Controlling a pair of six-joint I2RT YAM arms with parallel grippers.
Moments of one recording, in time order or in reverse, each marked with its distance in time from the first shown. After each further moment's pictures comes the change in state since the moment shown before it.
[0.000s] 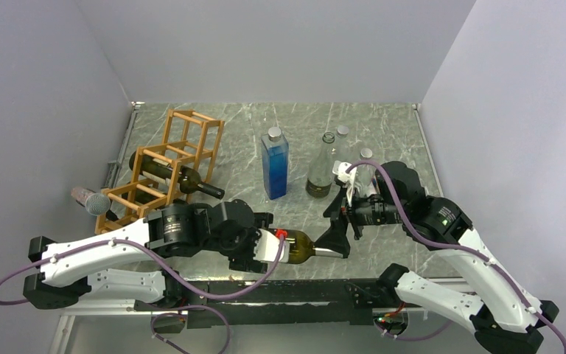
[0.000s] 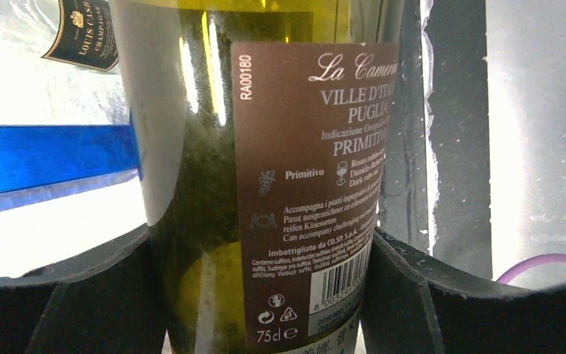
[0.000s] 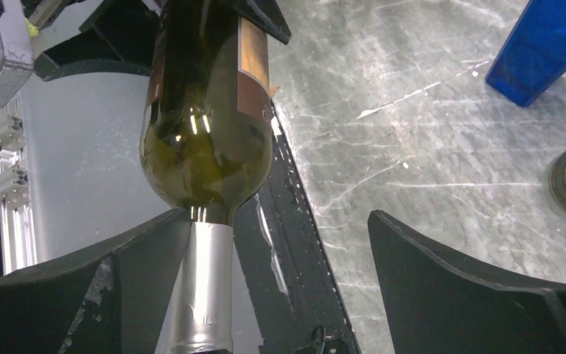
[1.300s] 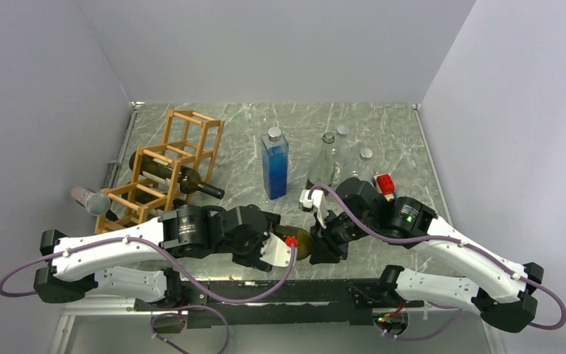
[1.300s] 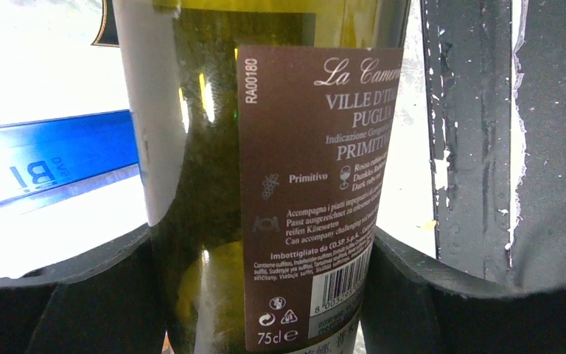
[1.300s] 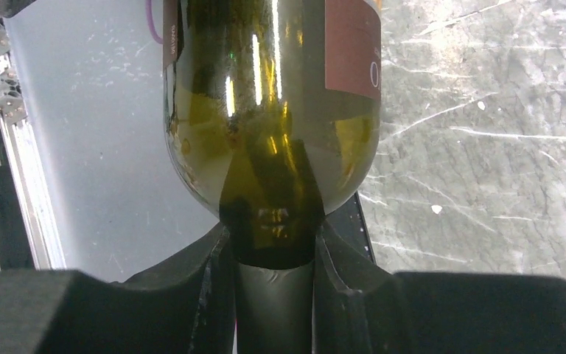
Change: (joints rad) left arm -0.036 0.082 0.027 -0.023 -0.180 0.134; right arm 0.247 0.106 -0.089 -0.048 0.097 0.035
